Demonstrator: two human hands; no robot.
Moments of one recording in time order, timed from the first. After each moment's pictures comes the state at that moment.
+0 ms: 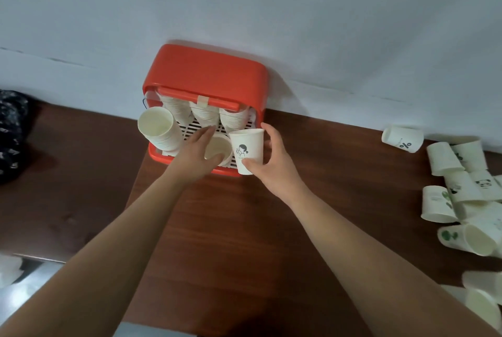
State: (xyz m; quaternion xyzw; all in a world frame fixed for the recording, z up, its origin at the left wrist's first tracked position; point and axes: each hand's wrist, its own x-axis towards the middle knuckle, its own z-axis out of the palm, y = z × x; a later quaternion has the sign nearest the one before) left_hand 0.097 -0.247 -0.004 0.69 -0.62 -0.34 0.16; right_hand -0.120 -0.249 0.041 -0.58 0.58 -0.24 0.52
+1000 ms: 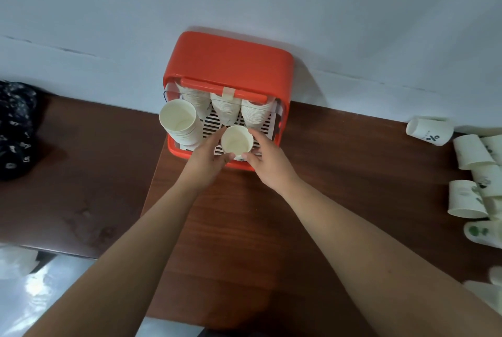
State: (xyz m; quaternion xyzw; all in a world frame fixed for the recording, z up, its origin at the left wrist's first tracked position) left_hand 0.123 -0.229 -0.029 0.66 -0.57 -0.41 0.27; right_hand -0.057 -0.259 -0.015 -0.68 0.56 -0.14 0.44
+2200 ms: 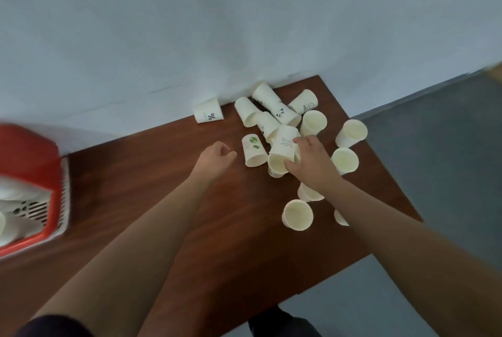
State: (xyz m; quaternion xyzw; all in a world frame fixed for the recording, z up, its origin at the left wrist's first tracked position) left_hand -0.398 -0.241 0.016 0.58 -0.69 -0.43 0.05; right_hand -0.622 -0.123 0.044 -0.53 0.82 -0.09 0.21
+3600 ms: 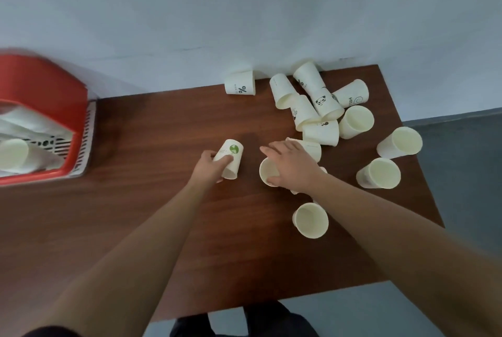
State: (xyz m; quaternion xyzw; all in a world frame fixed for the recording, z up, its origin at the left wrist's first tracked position) left_hand -0.362 -0.202 -0.051 0.73 -0.38 -0.54 0.15; right_hand -0.589 -0.175 -0.028 -0.81 0.56 0.10 0.18
